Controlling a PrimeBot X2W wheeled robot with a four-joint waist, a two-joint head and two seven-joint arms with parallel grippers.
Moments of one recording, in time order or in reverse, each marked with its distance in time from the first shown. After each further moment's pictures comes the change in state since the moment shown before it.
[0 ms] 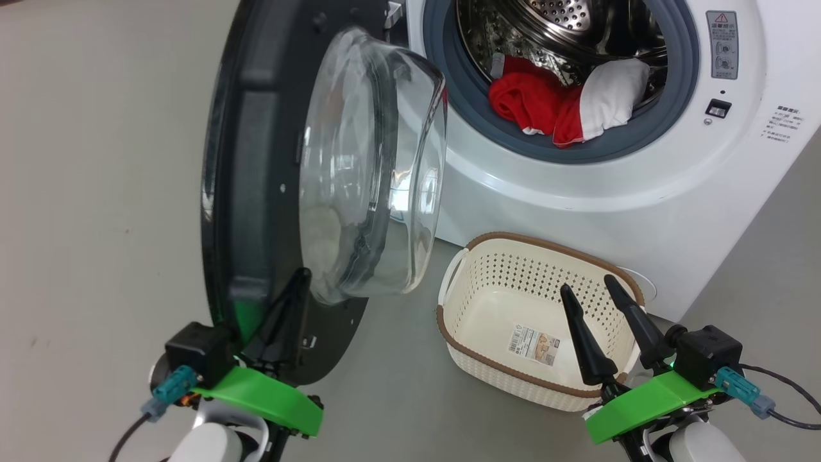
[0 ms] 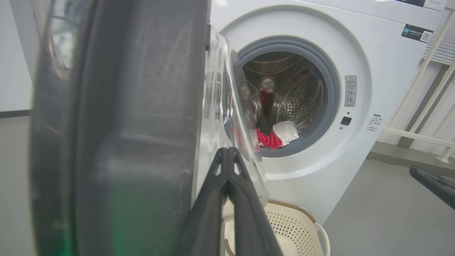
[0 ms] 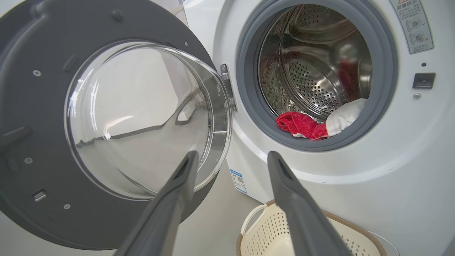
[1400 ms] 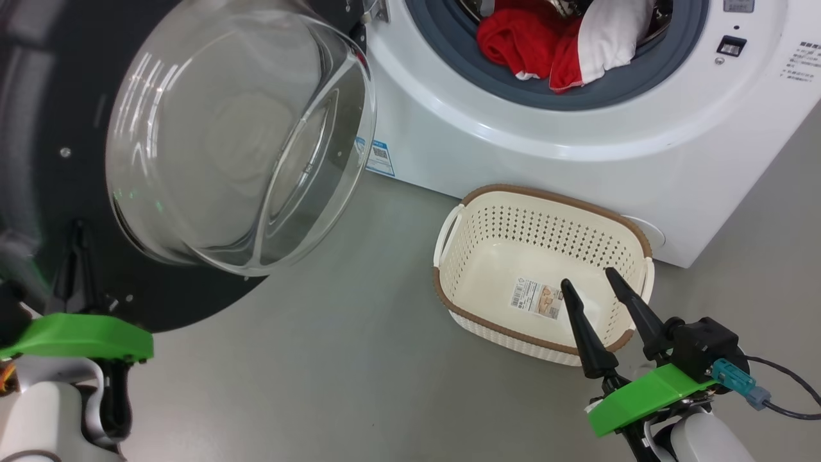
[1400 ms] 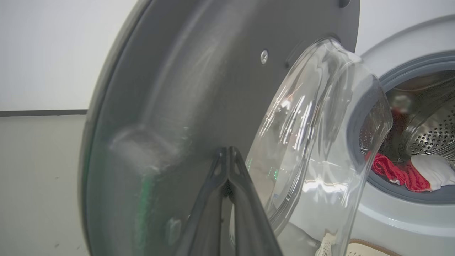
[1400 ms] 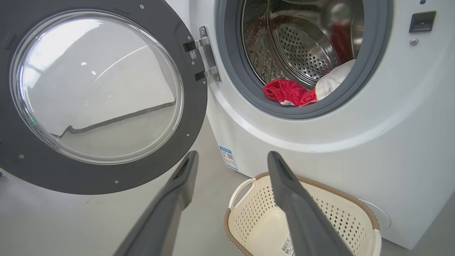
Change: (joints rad) left arm -0.106 0.027 0.473 0.193 0.081 0.003 -0.009; right arm -0.026 -0.010 0.001 0.022 -0.044 0.000 0.000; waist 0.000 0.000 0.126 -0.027
